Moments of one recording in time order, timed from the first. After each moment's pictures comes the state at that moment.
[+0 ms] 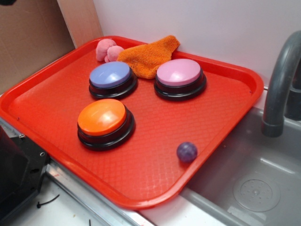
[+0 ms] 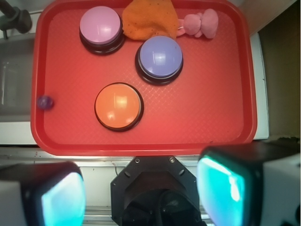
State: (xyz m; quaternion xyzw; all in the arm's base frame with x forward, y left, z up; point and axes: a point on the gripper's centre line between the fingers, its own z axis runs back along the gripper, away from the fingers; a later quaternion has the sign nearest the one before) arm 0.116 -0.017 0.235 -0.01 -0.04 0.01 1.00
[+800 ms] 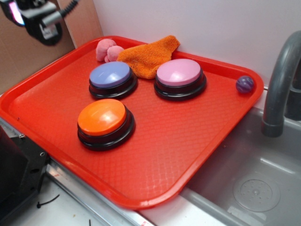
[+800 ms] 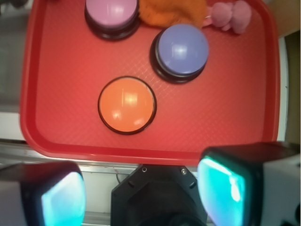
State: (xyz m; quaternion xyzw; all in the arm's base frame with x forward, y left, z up) arm 0.143 -0.049 0.180 0.00 0.01 -0.05 1.00
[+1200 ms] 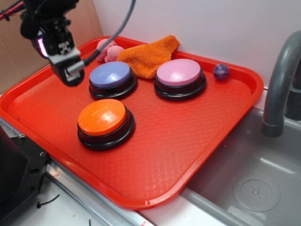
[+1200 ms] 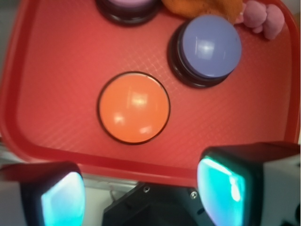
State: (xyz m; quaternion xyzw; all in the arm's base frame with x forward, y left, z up) arm 0.146 -0.048 0.138 0.02 0.00 -0.08 1.00
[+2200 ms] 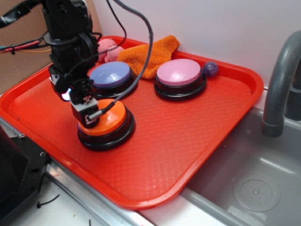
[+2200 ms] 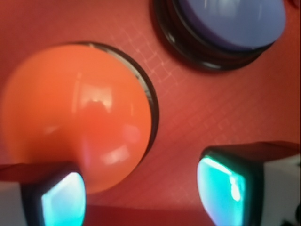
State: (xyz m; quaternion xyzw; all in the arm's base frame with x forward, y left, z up) arm 0.157 -0.023 0.053 0.03 0.05 -0.07 1.00
